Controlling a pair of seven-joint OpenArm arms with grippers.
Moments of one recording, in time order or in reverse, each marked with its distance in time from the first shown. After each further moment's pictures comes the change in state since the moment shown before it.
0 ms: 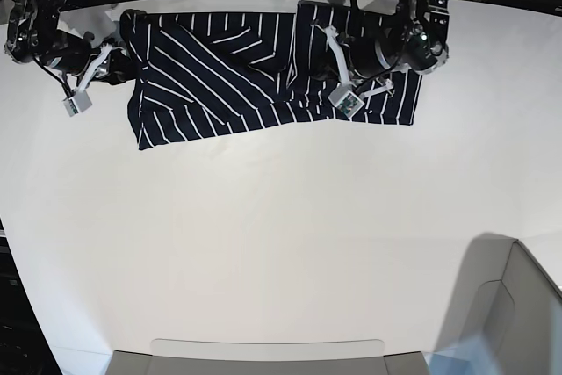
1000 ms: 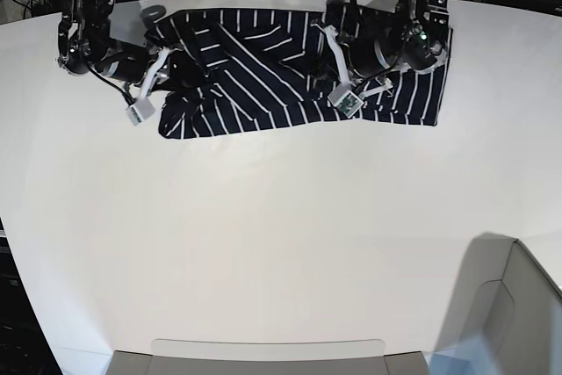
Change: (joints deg) left arm 0.1 0.2 0.0 -0.1 -0.1 0.0 0.0; right arm 4.8 -7.8 -14.4 -0.4 -3.7 0.6 3.7
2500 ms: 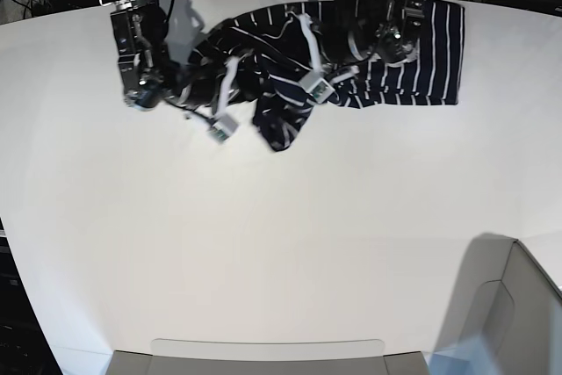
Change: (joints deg) left arm -0.1 0.3 4.8 -8.9 -1.4 0.0 -4.1; right arm 9.6 -5.6 -14.1 -0.2 -17.7 -5.6 1.3
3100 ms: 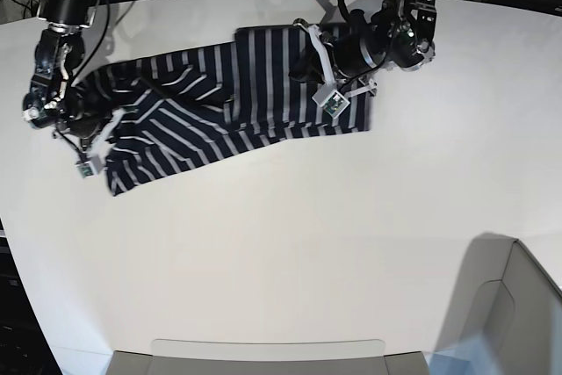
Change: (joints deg) left arm 0.4 2.3 -2.6 10.2 1.3 0.4 1.3; right arm 5.9 10.3 21.8 -7.1 -11.7 -1.6 1.5
